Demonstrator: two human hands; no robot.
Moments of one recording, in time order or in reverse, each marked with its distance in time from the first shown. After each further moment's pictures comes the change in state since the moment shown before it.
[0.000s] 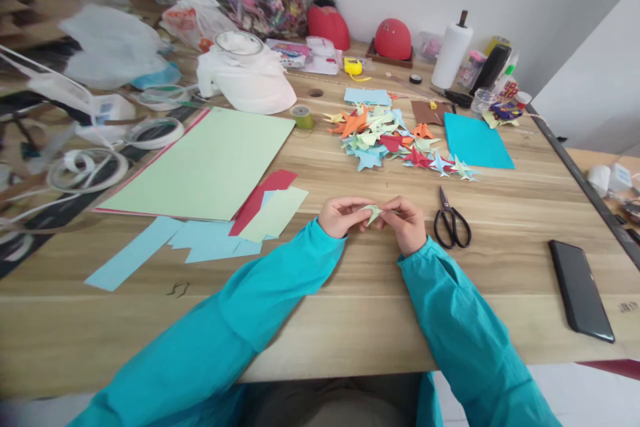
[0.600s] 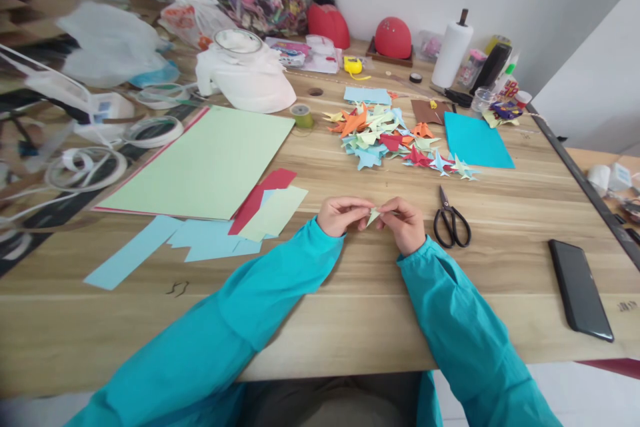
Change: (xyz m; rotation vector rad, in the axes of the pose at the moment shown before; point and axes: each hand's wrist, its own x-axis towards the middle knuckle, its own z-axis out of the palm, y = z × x) left_hand 0.001 0.004 -0.002 0.018 -0.031 0.019; right_hand -0.001 -0.003 0.001 -0.057 -0.036 -0.067
